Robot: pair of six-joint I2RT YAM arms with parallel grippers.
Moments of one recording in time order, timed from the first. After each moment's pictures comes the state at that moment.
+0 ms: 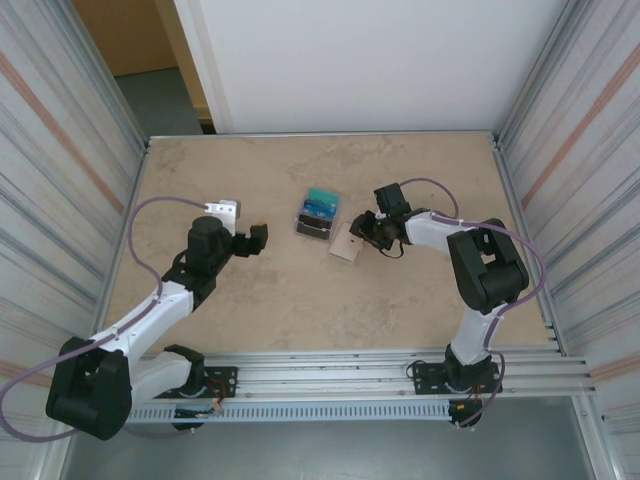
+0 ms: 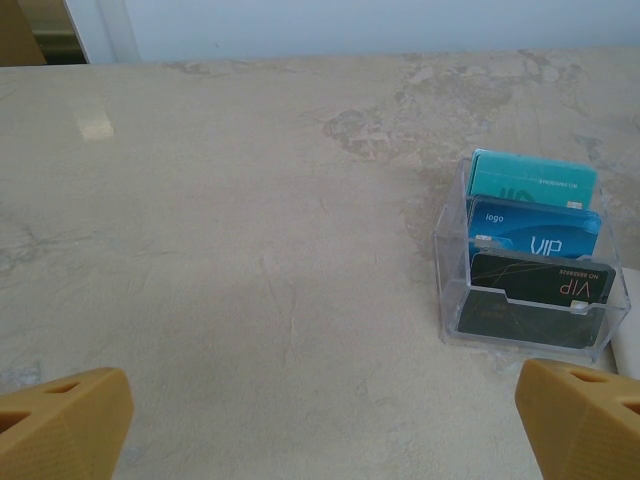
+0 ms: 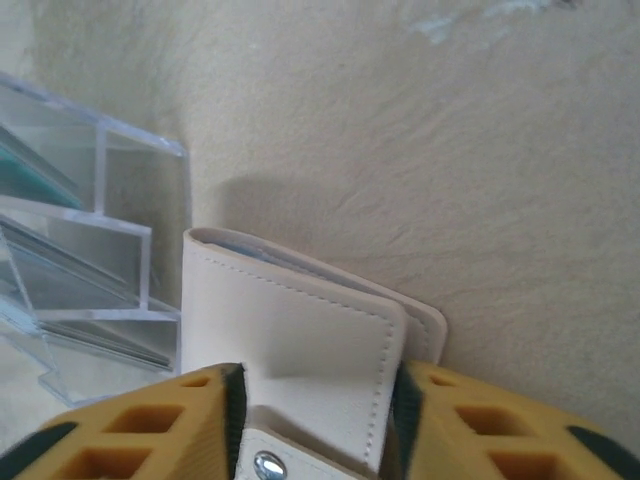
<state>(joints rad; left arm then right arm) -0.36 1.08 0.53 0.12 -0.09 -0.13 0.40 1.82 1.03 -0.18 -0.24 0.84</state>
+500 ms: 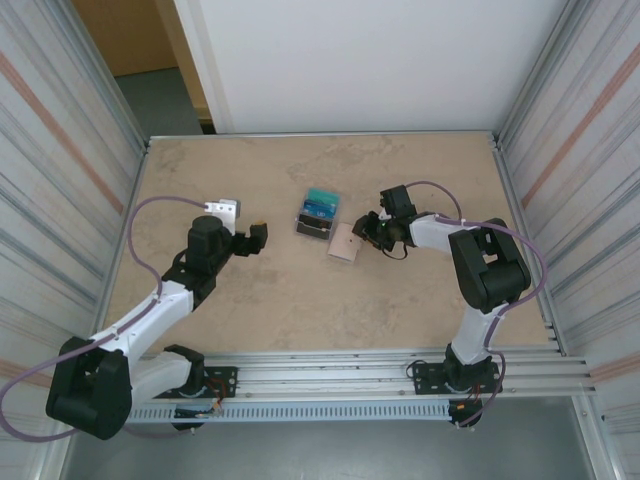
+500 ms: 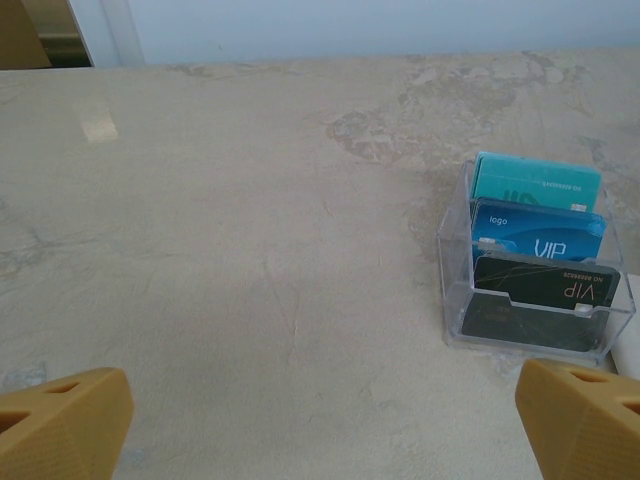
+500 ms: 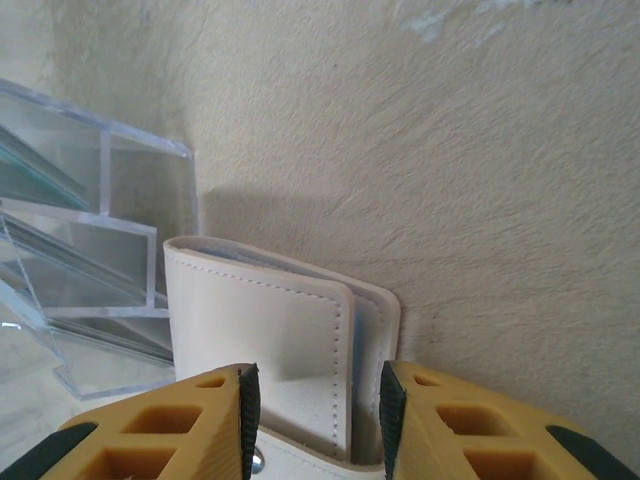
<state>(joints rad) -0.36 1.09 0.54 0.12 -0.10 -0.13 0.37 1.82 0.98 -0.10 -0.33 0.84</state>
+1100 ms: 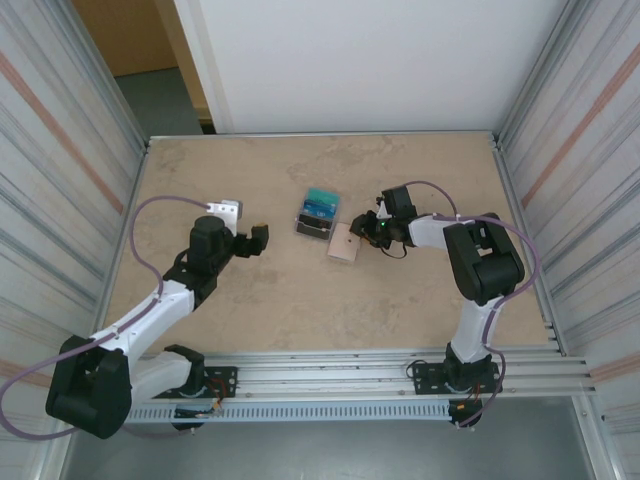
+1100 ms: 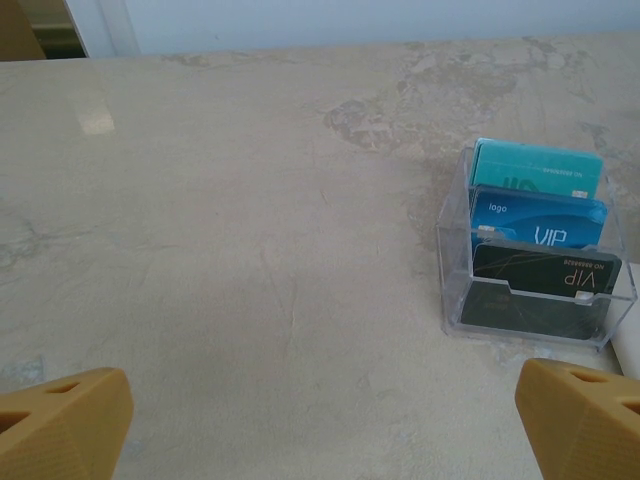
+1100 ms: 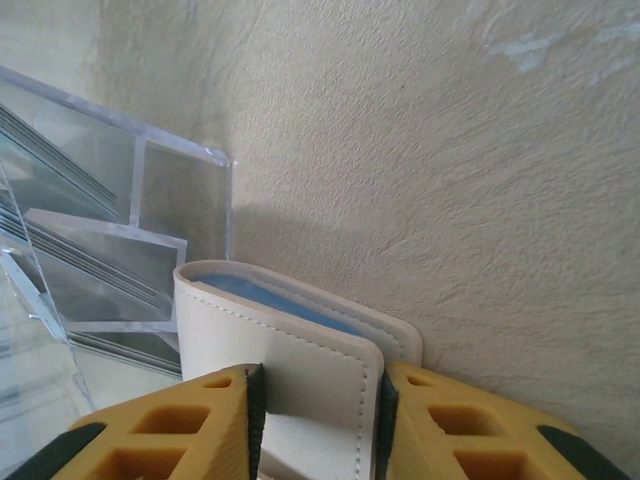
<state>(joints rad) -0.37 1.09 0.54 0.10 -0.11 -0.12 0.35 1.89 0.98 0.02 -0.43 0.80</state>
